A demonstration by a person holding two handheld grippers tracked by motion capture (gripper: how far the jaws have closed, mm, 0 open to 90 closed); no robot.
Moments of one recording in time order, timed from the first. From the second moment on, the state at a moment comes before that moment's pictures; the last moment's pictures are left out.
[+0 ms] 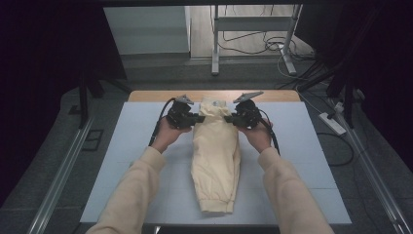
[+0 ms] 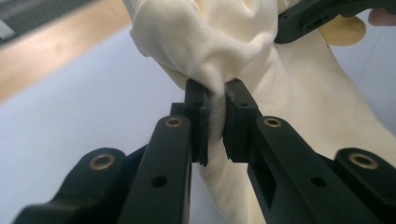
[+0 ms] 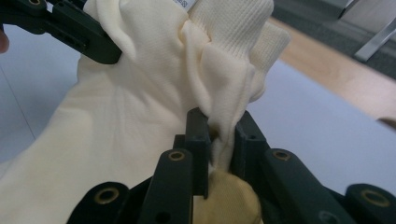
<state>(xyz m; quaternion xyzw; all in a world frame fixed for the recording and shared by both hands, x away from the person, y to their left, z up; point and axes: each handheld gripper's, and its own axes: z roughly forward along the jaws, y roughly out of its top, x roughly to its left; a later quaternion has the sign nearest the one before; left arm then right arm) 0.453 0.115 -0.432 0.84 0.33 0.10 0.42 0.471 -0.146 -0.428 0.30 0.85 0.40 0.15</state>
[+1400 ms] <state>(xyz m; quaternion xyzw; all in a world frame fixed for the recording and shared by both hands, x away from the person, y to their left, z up) 0.459 0.115 -0.410 0.83 0.32 0.13 0.44 0.476 -0.146 -0.398 0.30 0.84 0.41 0.18</state>
